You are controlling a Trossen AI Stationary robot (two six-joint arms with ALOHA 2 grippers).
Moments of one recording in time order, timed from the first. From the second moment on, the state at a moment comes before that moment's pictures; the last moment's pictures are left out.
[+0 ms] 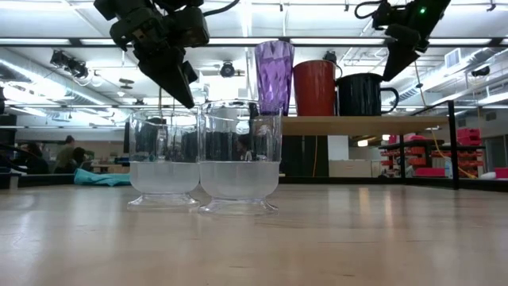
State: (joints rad) left arm 0.04 1.37 0.95 -0.52 0.06 0.06; right arm -0.41 0.96 1.07 -1.07 0.38 0.06
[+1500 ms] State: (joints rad) left arm -0.05 1.28 0.95 -0.63 0.11 0.06; right arm 0.28 1.44 1.07 -0.46 0.08 0.21
